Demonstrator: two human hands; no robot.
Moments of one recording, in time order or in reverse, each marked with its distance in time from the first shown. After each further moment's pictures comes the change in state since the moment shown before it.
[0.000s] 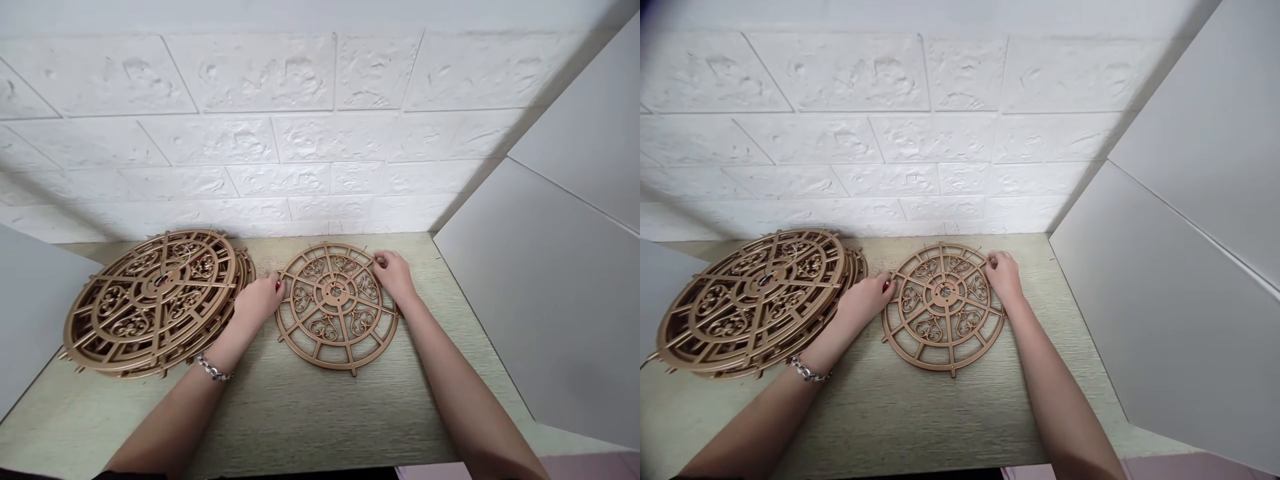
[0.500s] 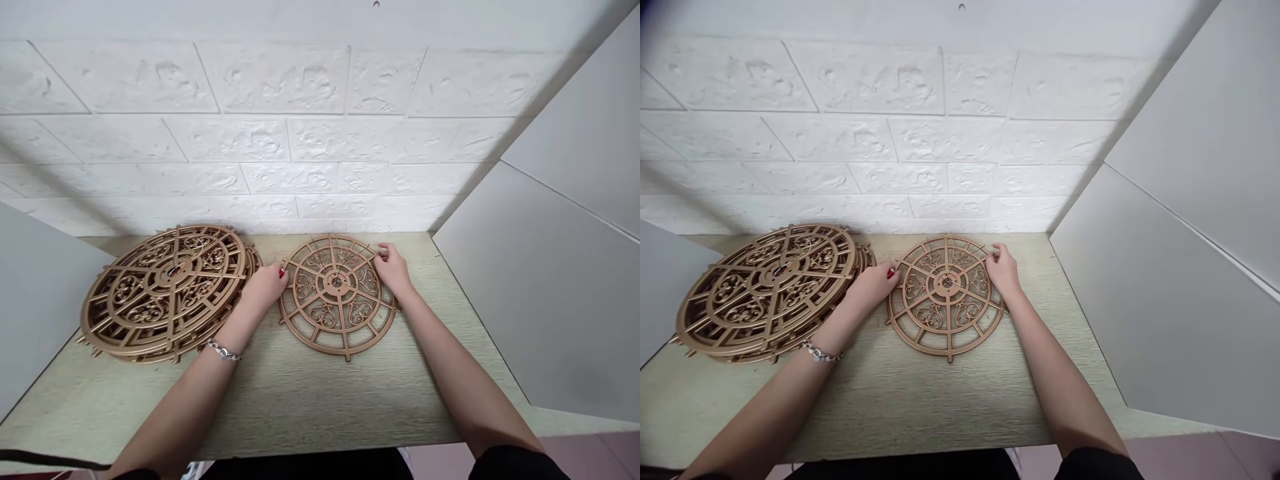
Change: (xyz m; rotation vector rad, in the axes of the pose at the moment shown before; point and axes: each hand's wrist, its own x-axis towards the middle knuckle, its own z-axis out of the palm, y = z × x) left_hand 0.010 -0.011 -0.003 -0.106 -0.010 -0.006; right_hand -0.004 -0.016 0.002 0.211 0.007 0.206
